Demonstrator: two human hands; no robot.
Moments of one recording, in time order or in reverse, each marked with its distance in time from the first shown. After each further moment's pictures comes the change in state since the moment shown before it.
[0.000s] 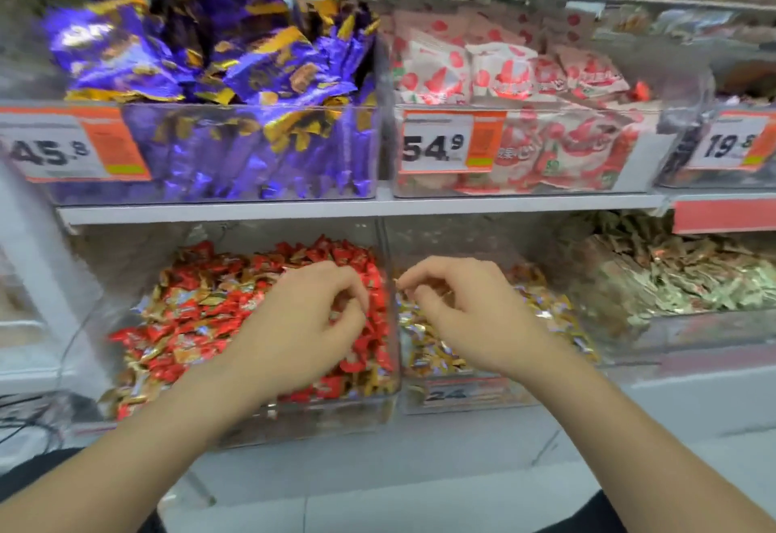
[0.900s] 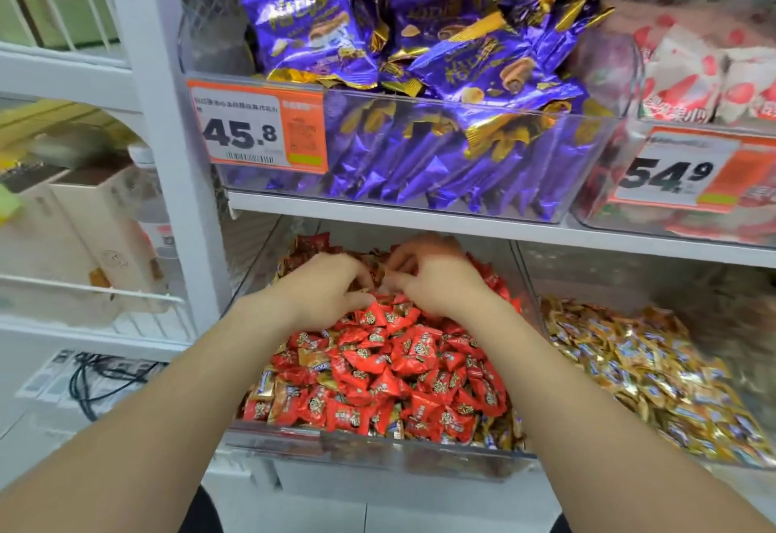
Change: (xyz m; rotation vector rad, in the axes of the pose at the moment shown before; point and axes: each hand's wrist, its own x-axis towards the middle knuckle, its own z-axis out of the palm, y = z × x) left_hand 0.016 -0.175 -0.037 0.181 -0.300 -0.295; right_hand 0.164 -0.059 0.154 -0.080 -0.186 0.048
